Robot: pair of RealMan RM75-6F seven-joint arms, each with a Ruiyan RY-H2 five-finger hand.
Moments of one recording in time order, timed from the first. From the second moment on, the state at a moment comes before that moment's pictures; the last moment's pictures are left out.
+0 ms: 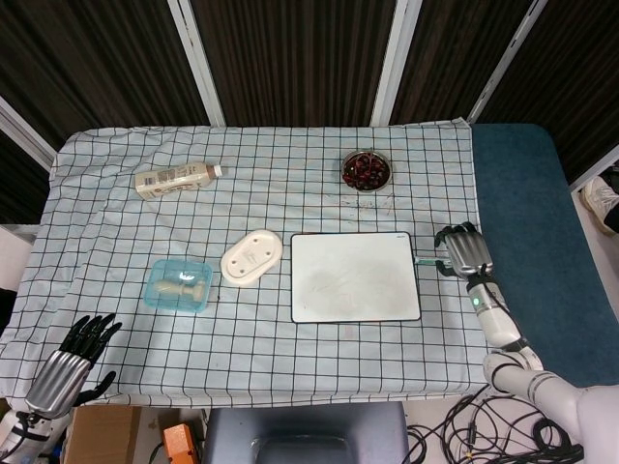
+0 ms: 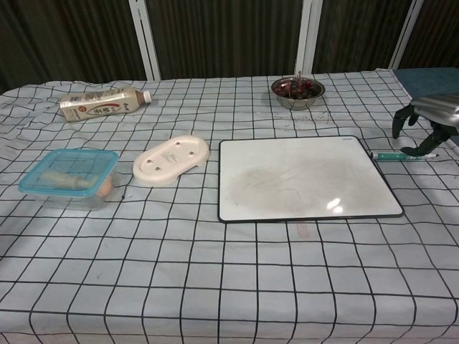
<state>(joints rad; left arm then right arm) -0.13 -1.40 0.14 -1.02 1.74 1.58 -0.27 0.65 -1.63 0.20 -0.84 -1.20 0.78 -0.08</state>
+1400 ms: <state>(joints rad) -0.13 -1.40 0.15 -1.00 1.74 1.57 -0.31 0.67 -1.70 0.19 -0.79 -1.17 0.78 -0.19</state>
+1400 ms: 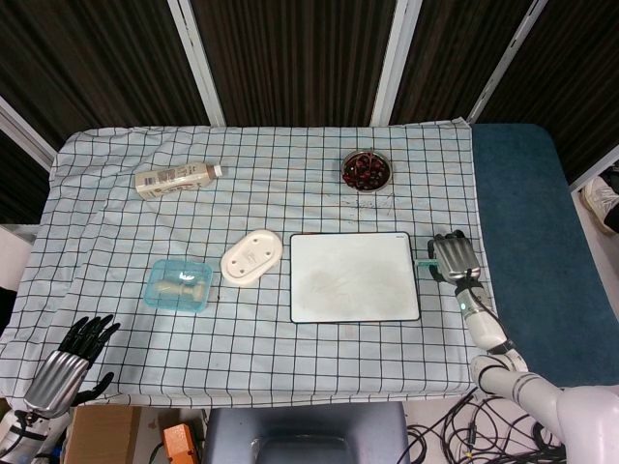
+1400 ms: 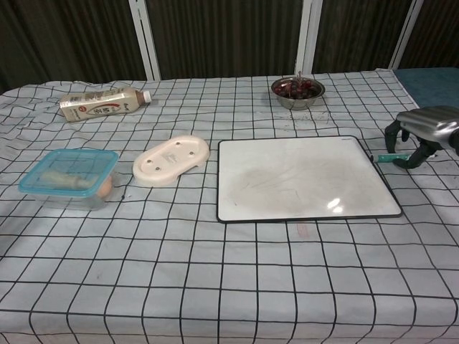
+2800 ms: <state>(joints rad) -0.13 -1.38 0.14 -1.01 1.74 1.57 -0.31 0.63 -1.81 0.14 -0.64 -1.33 1.05 -0.07</state>
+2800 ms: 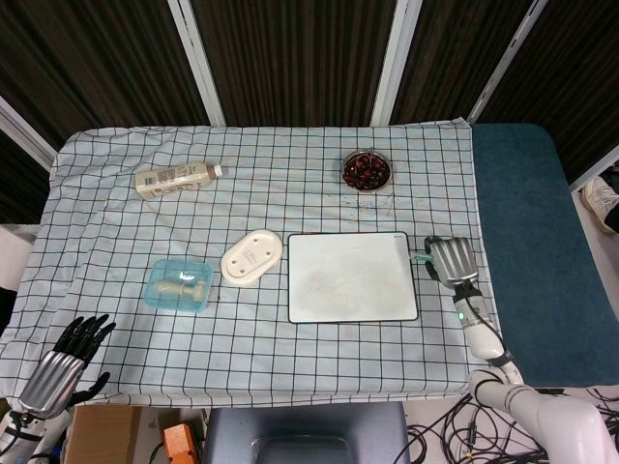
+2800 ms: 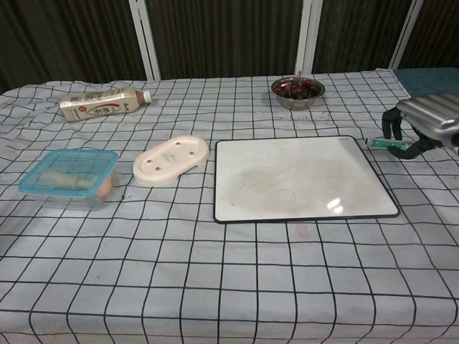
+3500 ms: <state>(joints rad) -0.12 -1.38 0.14 -1.01 1.74 1.57 -0.32 0.66 -1.82 0.20 -0.98 -1.40 1.12 0.33</state>
